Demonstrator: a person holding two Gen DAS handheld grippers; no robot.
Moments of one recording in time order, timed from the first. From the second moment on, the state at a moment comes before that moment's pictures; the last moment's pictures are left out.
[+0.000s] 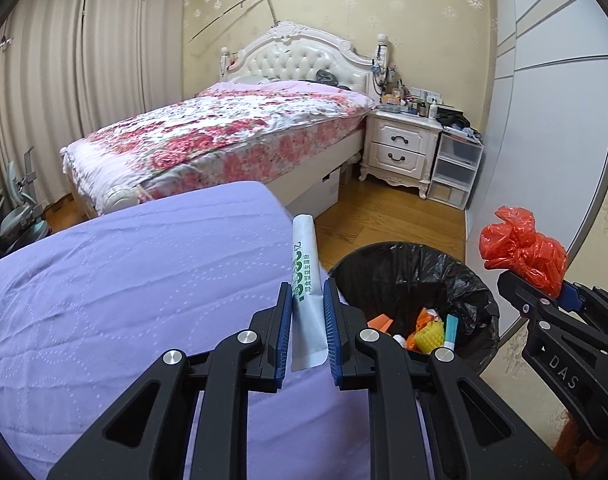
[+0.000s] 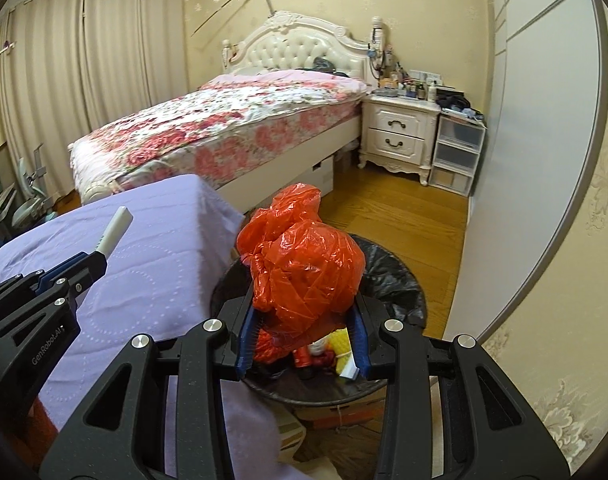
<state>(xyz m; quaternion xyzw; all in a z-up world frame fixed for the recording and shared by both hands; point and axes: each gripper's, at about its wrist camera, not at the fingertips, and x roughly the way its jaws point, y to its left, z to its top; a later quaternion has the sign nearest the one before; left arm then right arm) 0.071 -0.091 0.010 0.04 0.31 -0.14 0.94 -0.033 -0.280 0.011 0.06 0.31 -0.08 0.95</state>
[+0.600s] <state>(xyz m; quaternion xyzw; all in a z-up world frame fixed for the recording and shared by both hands) 0.117 -0.155 -0.013 0.09 0.33 -0.16 0.93 0.008 -0.314 -0.014 0.09 0.32 -0.11 0.94</state>
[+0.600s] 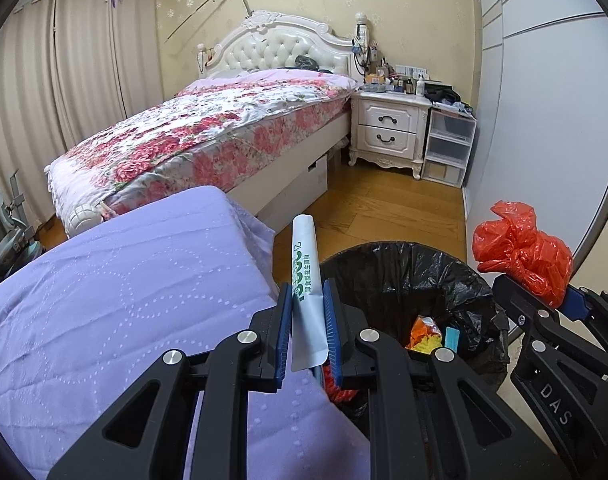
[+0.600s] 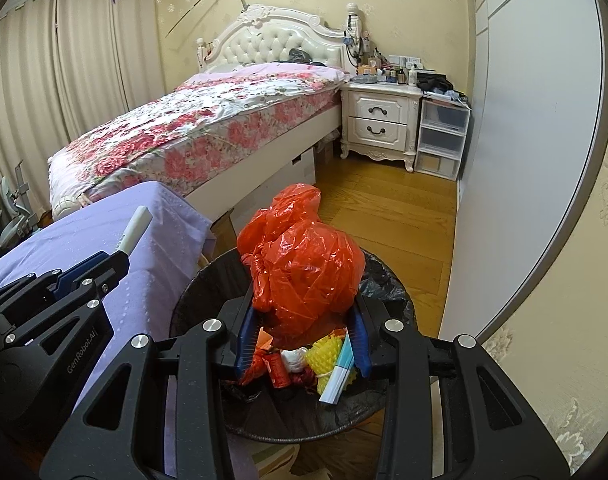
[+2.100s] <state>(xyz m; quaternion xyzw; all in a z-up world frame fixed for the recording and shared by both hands) 0.129 -0.143 -0.021 0.09 0.33 -0.11 0.93 0.014 -0.330 -0.026 0.10 0.32 -0.16 0.93</state>
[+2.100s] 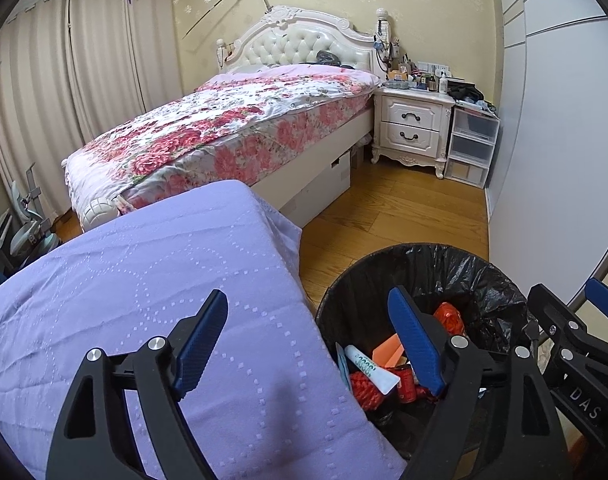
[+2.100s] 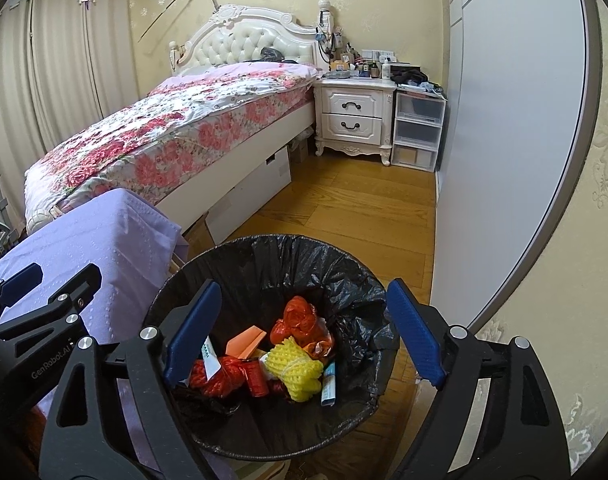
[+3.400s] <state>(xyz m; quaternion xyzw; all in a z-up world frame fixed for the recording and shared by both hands) 0.027 -0.051 0.008 0.03 0.30 -0.09 0.95 -0.075 -0.246 0.012 0.04 0.28 -0.09 0.95</state>
